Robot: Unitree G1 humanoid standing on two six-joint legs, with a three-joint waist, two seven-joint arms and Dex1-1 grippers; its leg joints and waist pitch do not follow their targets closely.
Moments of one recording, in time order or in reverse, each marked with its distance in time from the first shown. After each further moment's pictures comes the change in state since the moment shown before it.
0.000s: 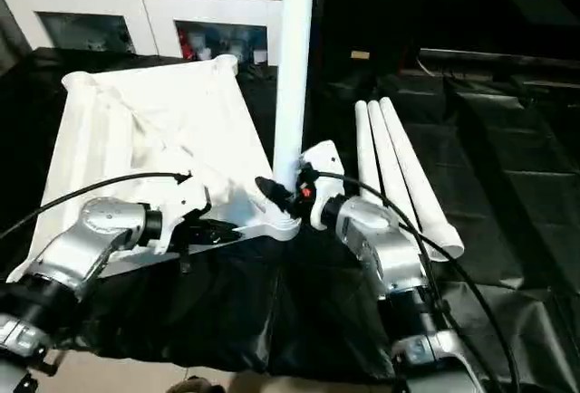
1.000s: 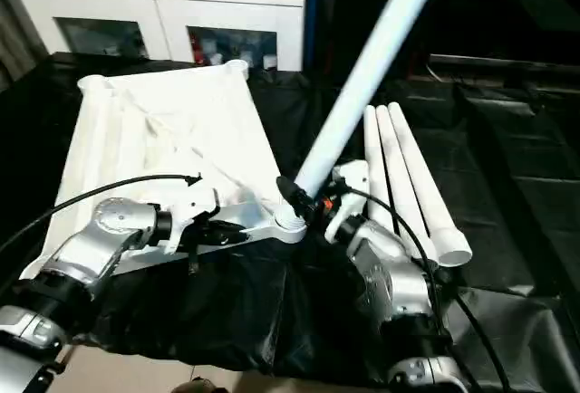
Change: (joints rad) left arm -0.029 -0.051 0.003 0.093 0.041 -0.074 0.002; right arm 0.121 0.057 -0.132 0.060 0.104 -0.183 0.022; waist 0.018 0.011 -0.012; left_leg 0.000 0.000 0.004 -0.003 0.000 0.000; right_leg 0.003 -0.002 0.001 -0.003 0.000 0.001
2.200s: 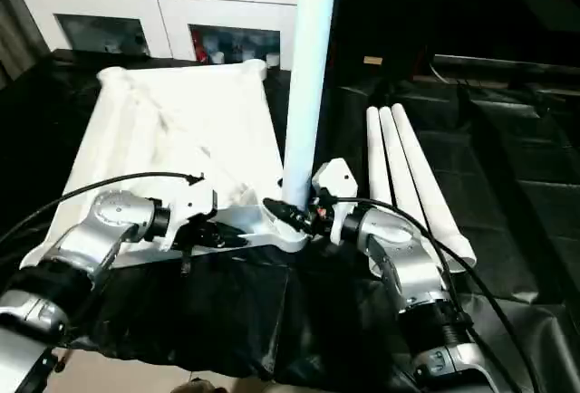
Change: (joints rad) left arm -0.096 0.007 -0.004 0.189 0.025 -0.154 -0.178; right arm -0.053 -0.152 0.161 -0.028 -0.136 -0.012 0.244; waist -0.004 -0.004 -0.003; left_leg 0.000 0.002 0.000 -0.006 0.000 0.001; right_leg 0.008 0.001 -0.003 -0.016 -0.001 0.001
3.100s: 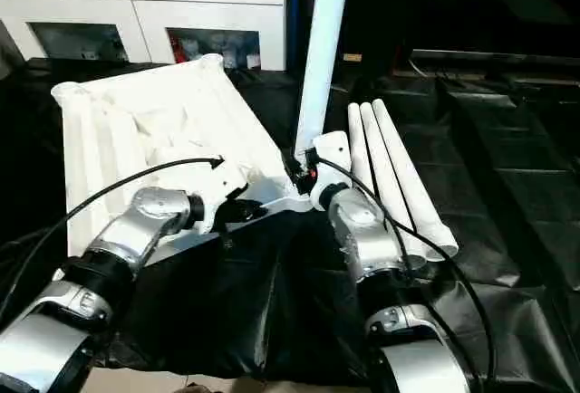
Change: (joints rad) left arm -0.026 -0.183 0.054 -0.025 0.077 0.219 0.408; right arm -0.198 0.216 -0.123 0.315 -0.115 -0.085 -0.608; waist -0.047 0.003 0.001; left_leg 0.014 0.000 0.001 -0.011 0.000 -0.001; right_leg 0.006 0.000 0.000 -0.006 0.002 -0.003
